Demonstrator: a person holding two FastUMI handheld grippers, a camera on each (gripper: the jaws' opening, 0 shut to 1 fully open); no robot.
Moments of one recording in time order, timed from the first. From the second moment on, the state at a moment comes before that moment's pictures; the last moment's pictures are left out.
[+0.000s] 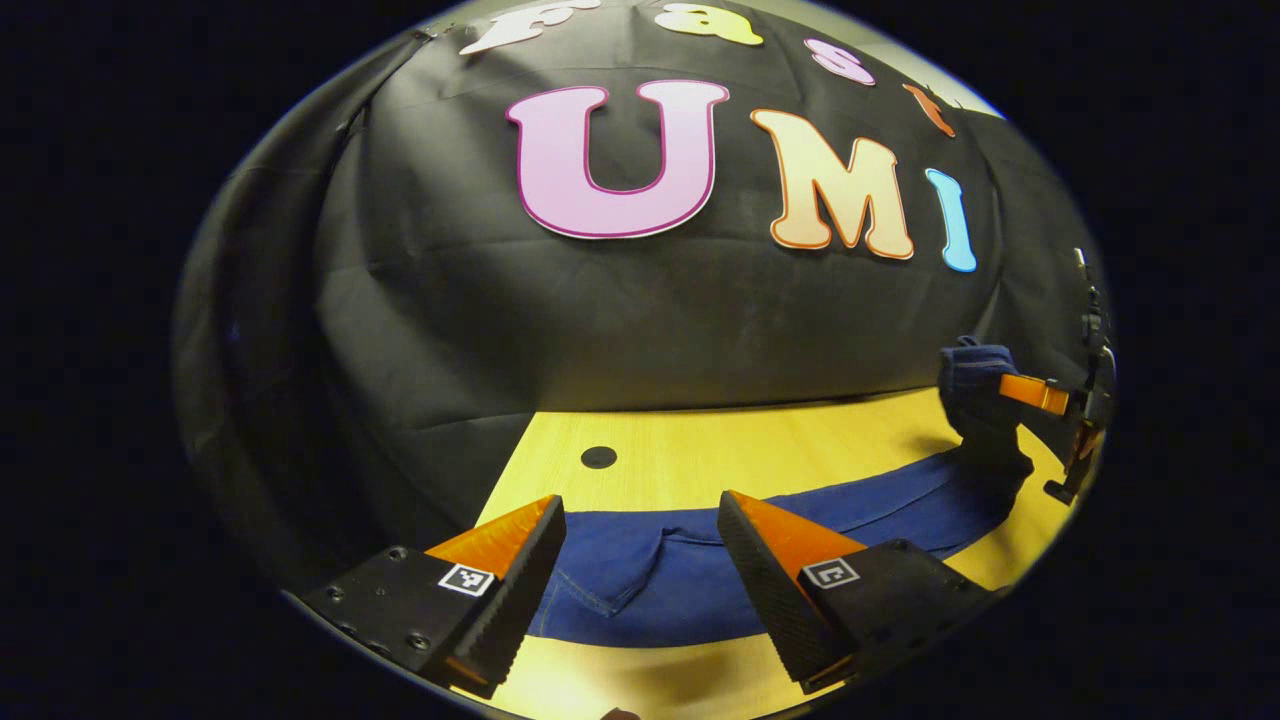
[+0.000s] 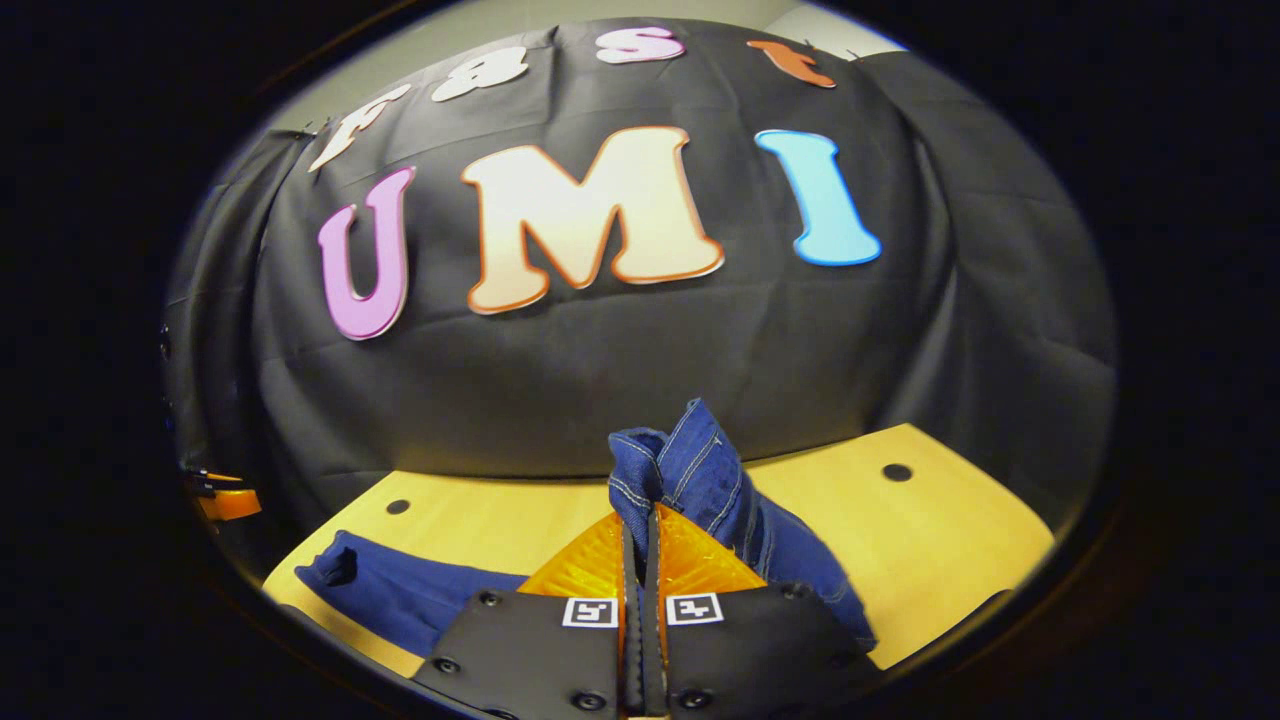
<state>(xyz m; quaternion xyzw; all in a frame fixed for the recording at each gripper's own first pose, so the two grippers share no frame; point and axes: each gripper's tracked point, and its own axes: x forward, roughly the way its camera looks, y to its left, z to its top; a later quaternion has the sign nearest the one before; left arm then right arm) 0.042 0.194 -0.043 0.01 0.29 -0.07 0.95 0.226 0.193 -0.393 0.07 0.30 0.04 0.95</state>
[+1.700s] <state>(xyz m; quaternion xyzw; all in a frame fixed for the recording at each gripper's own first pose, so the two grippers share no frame) 0.009 0.279 -0.226 -0.04 0.49 -0.07 0.87 0.125 0.244 -0.382 -0.02 0.32 0.06 0.95</state>
